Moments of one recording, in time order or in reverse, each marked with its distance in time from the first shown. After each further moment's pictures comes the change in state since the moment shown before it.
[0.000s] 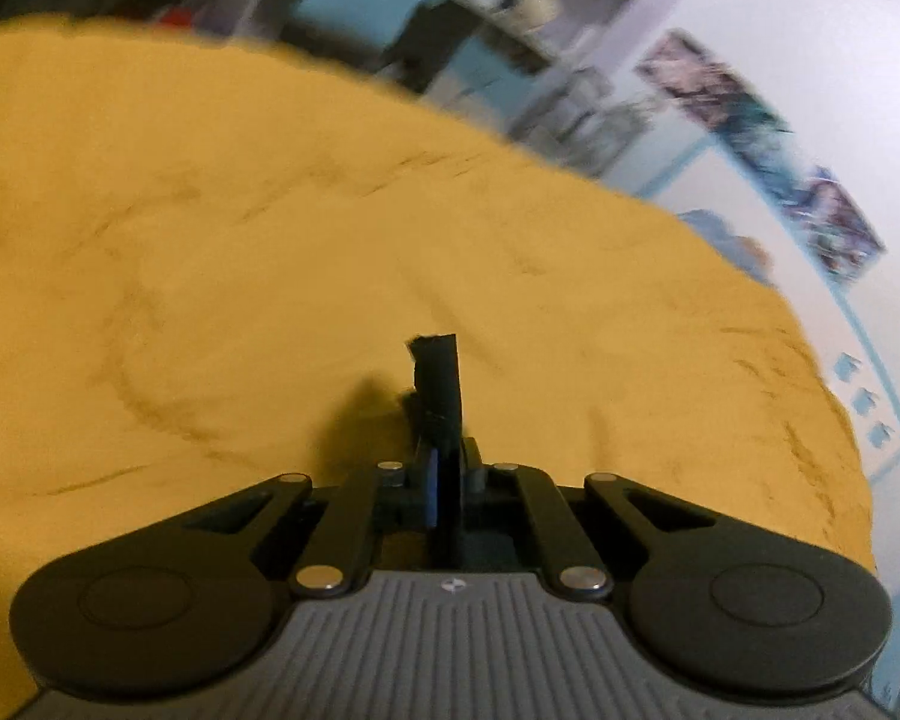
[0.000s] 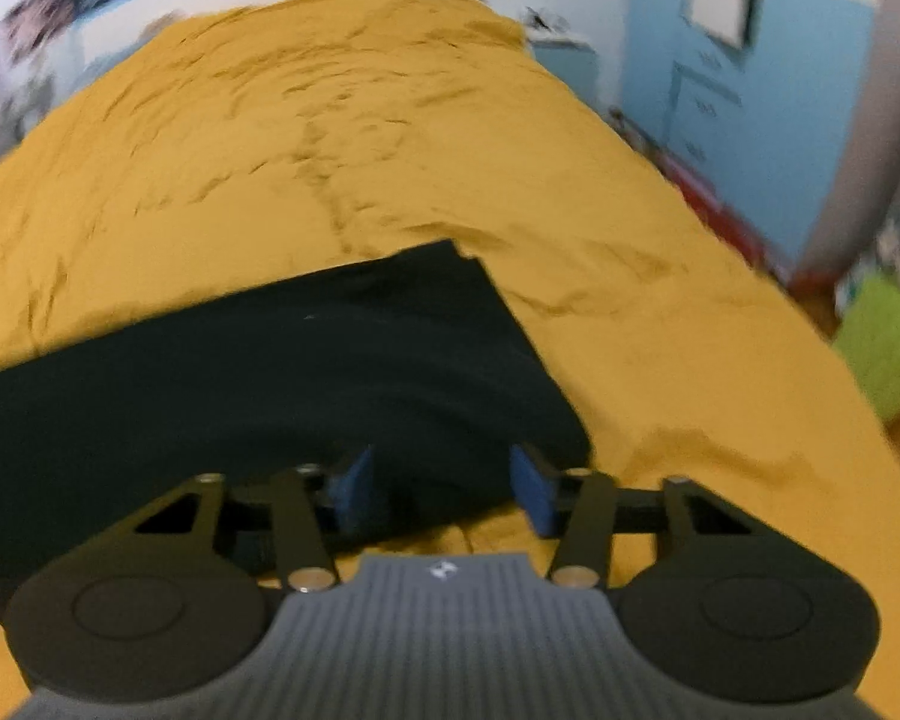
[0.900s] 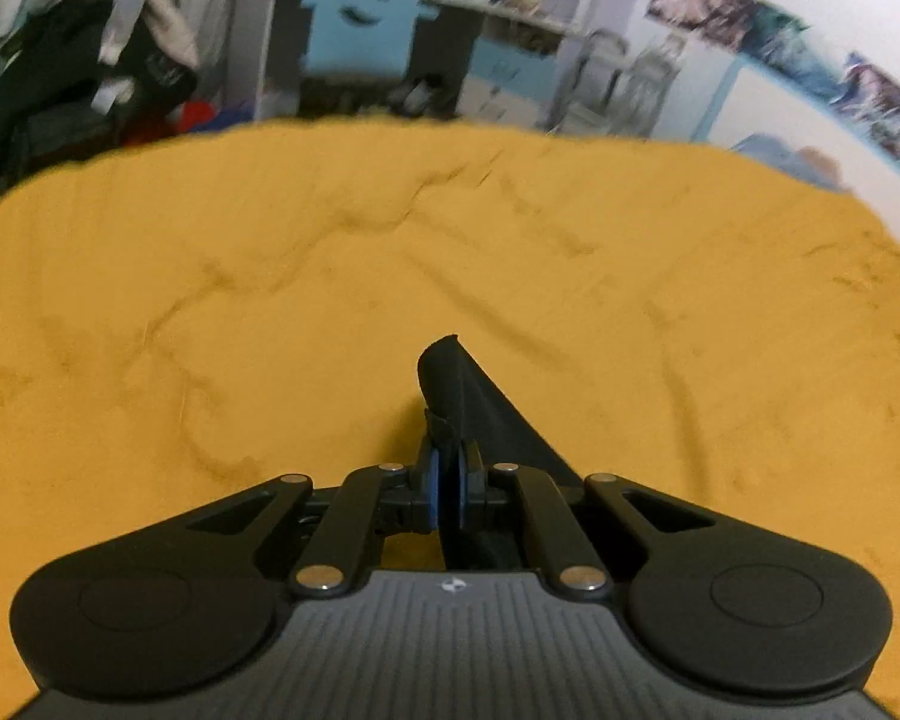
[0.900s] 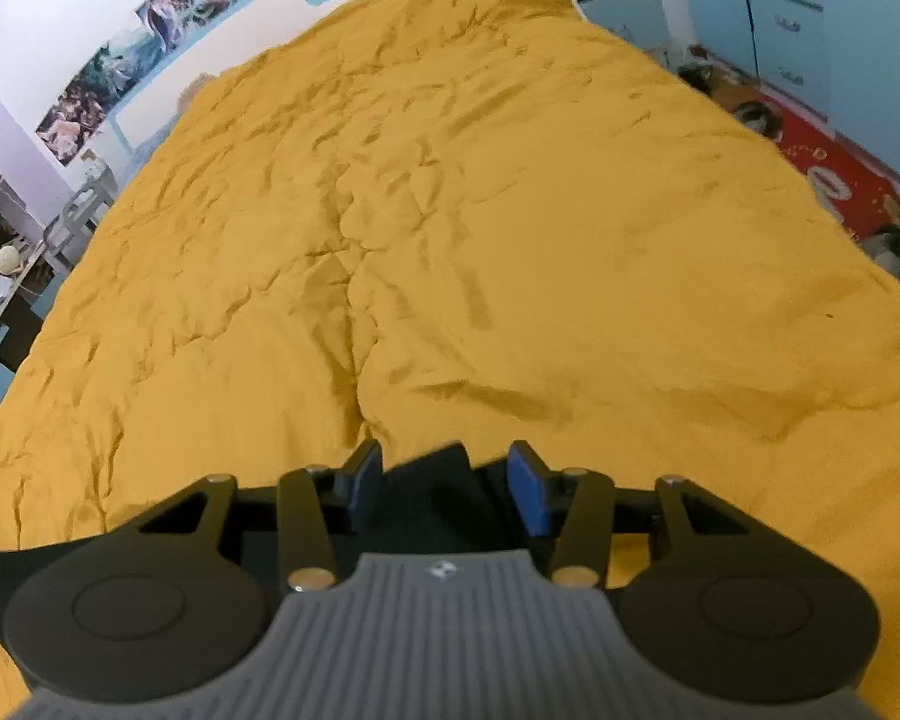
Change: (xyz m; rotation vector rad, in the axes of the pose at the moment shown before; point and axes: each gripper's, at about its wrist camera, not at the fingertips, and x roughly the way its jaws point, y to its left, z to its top) left arm 0.016 -0.024 -0.013 0.215 0.023 0.299; right arm 0.129 -0.033 0.132 0.070 0.087 0.294
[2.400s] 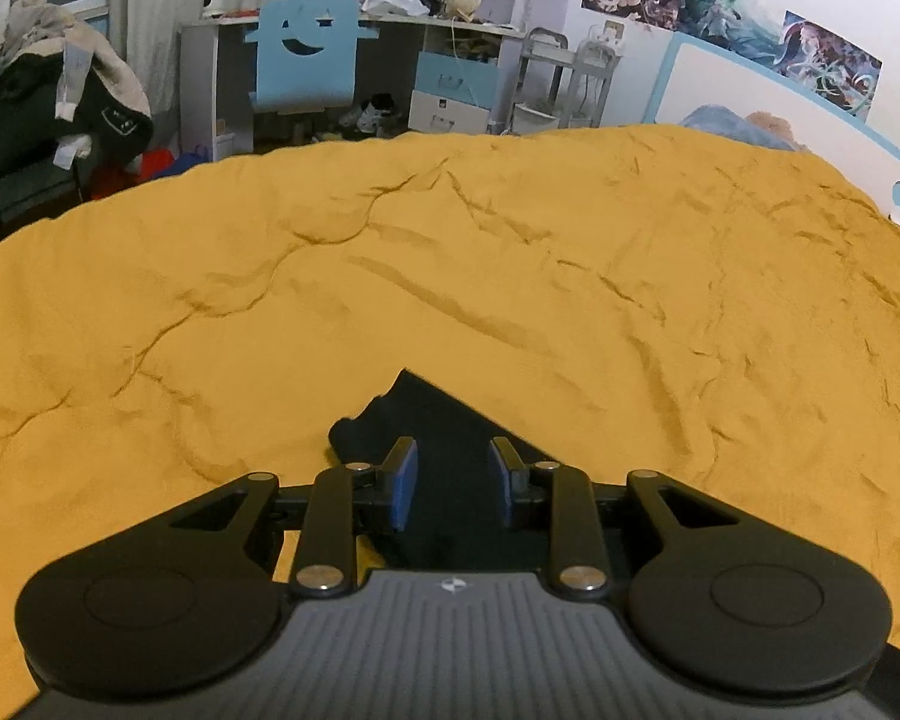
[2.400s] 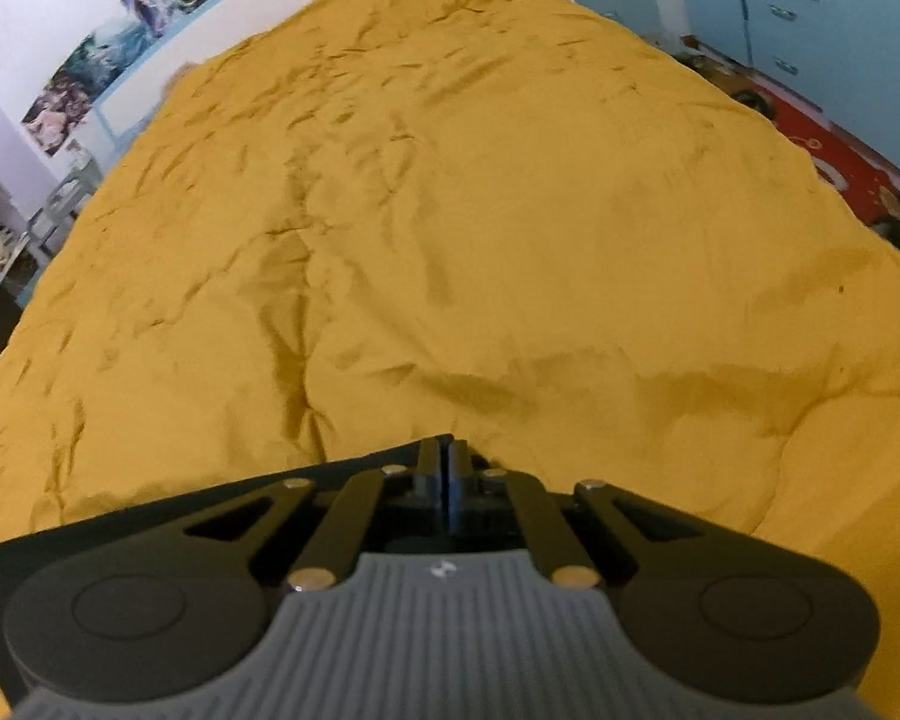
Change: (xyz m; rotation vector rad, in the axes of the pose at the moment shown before) left arm -0.027 -0.009 -0.010 0.138 -0.043 -0.046; right arm 0.029 -0.017 -0.013 0.010 -0.006 -0.029
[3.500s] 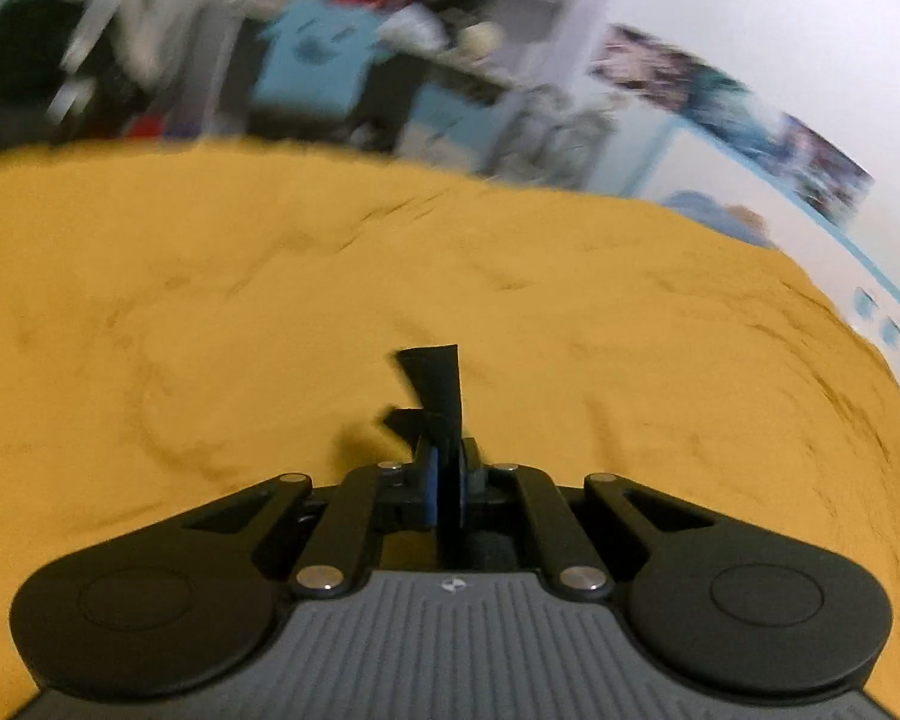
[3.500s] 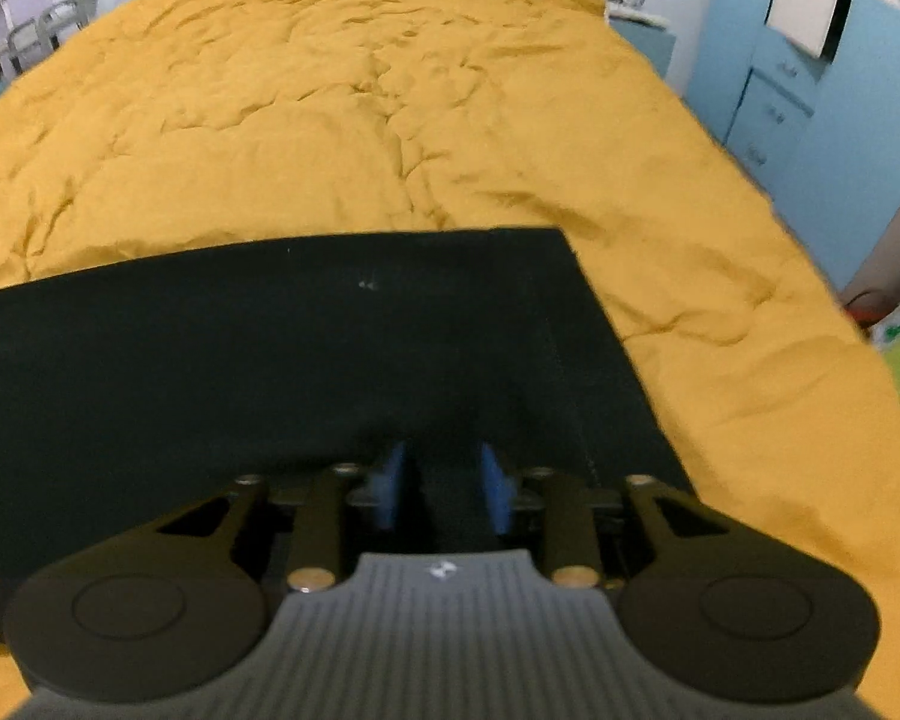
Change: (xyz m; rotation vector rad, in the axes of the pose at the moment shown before) left arm -0.028 0.004 -0.007 -0.131 -0.120 -0.144; right arm -0.070 0.112 -0.119 -0.342 0.039 -0.310
